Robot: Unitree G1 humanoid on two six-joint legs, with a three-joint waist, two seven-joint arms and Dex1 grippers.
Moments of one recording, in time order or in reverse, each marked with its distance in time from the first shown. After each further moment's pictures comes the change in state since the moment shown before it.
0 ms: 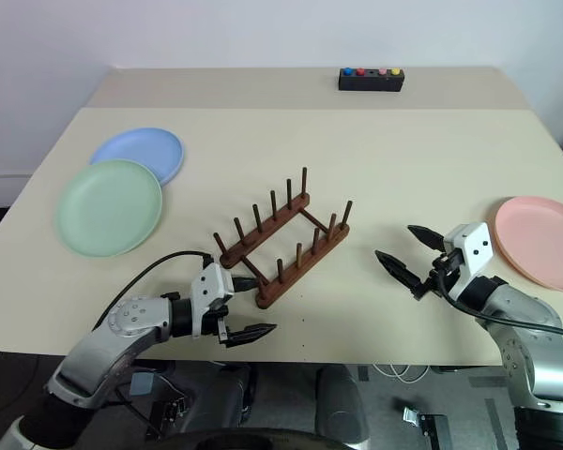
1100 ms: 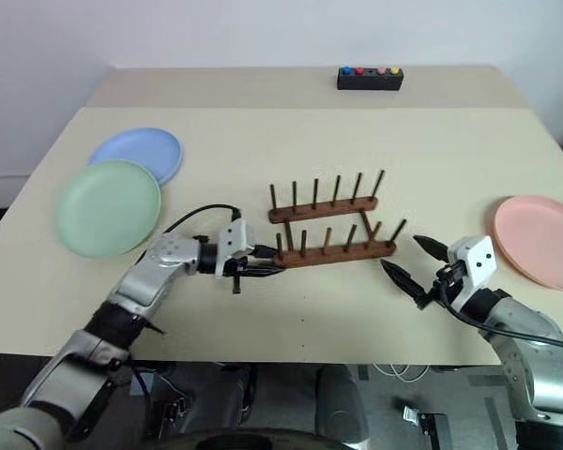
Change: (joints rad) left arm -0.504 -0.154 -0.073 0.719 0.106 -0.432 -0.321; right arm 0.079 0.022 -0.012 0.036 -0.019 -0.063 -0.009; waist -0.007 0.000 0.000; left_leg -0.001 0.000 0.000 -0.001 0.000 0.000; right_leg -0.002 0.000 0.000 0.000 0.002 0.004
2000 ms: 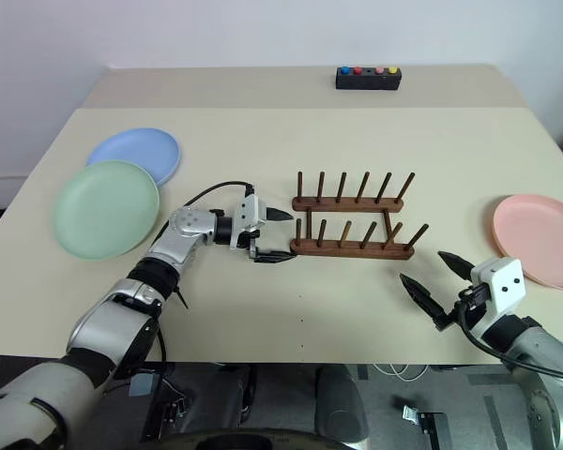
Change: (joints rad) left arm -0.246 -0.120 0.125 0.541 0.091 -0.326 -0.042; right arm 0.167 0.014 -0.104 -0.122 0.013 0.001 -0.043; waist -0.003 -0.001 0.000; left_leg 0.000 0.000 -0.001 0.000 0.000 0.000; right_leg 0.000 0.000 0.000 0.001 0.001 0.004
